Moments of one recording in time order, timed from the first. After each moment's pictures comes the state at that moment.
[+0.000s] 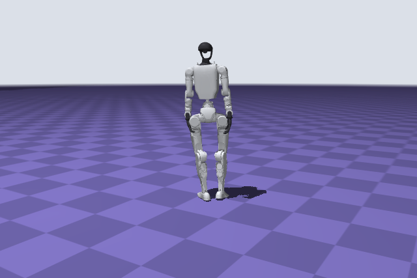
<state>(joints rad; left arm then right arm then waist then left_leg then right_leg) 0.06 0.07 0.33 1.56 0.22 0.12 -0.24 0.05 -0.10 0.08 1.63 -0.28 0.09 0.16 -0.26 0.03 -0.18 -0.02 -0.05 0.37 -0.03 -0.14 0.01 -0.10 -0.05 -0.46 0.04 0.08 0.00</state>
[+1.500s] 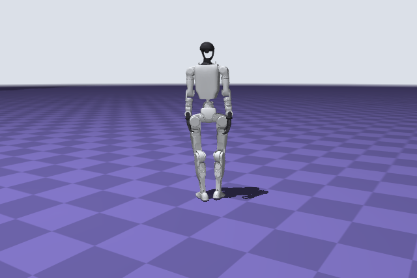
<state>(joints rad) 0.07 0.06 0.30 1.58 0.23 0.13 -0.21 0.05 -0.09 0.10 1.61 -0.37 0.12 0.18 -0.31 0.04 -0.17 -0.04 -0.03 0.32 0.01 -0.14 0.01 -0.10 -0.01 -0.42 0.02 0.08 -0.03</state>
